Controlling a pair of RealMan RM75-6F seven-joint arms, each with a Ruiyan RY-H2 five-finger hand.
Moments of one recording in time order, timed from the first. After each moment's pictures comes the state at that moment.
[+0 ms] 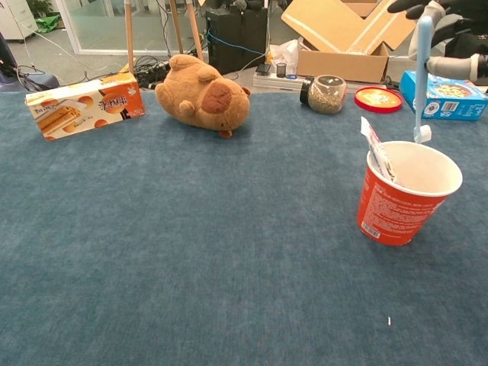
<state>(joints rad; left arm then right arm) -0.05 -1.02 -0.05 -1.69 1.36 1.45 0.11 0.52 -1.05 0.13 -1.75 -1.55 1.13 0.51</state>
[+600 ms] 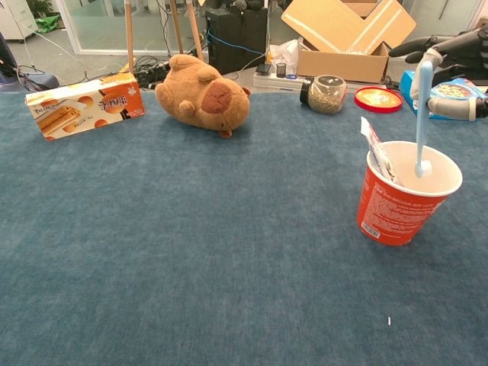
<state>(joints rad) -0.05 -1.02 -0.05 -1.69 1.36 1.45 0.11 0.51 -1.12 0.08 -1.63 -1.59 1.13 0.65</state>
